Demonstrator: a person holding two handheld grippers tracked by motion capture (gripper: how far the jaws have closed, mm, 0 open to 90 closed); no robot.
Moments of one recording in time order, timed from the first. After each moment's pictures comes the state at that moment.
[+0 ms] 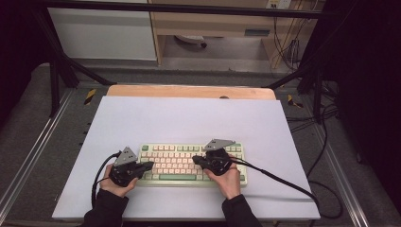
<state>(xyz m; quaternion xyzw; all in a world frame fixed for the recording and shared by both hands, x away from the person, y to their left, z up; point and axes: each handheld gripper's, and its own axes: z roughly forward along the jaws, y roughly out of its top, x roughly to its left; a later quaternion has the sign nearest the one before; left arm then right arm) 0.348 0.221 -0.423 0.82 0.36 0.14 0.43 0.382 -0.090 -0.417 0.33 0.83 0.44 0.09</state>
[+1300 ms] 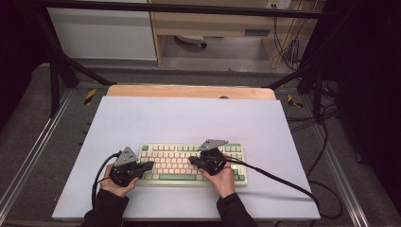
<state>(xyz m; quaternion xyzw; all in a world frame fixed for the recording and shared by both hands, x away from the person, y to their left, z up) 0.348 0.220 -0.422 0.82 0.35 0.15 0.43 0.389 -0.077 -0.427 0.32 0.84 0.43 0.09</state>
